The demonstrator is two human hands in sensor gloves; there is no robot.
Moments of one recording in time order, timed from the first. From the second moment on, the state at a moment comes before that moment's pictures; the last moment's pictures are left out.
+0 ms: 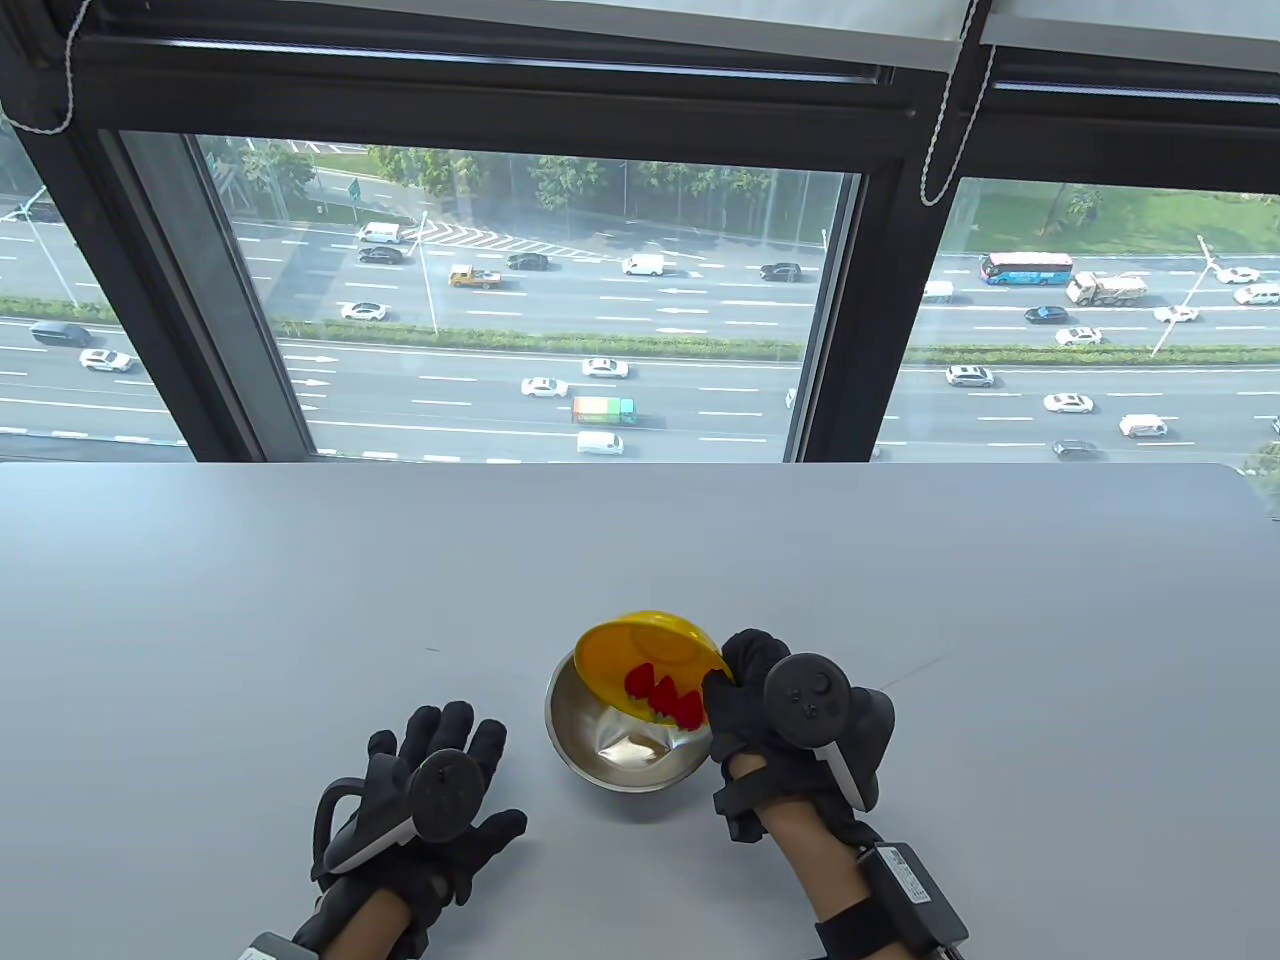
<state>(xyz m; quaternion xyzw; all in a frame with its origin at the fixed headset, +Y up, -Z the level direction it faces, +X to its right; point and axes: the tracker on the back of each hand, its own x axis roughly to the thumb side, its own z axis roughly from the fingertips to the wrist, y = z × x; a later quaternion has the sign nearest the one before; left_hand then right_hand) -0.206 -0.761 -0.302 -0.10 -0.12 0.07 0.99 0.121 -0.683 -0.354 0.01 -0.13 0.94 0.31</state>
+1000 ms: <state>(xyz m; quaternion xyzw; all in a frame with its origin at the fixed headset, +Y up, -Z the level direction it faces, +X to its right) -0.205 -0.761 -0.301 -0.10 -0.12 0.06 0.98 0.222 -0.685 -0.364 -0.13 -0.14 0.89 0.42</state>
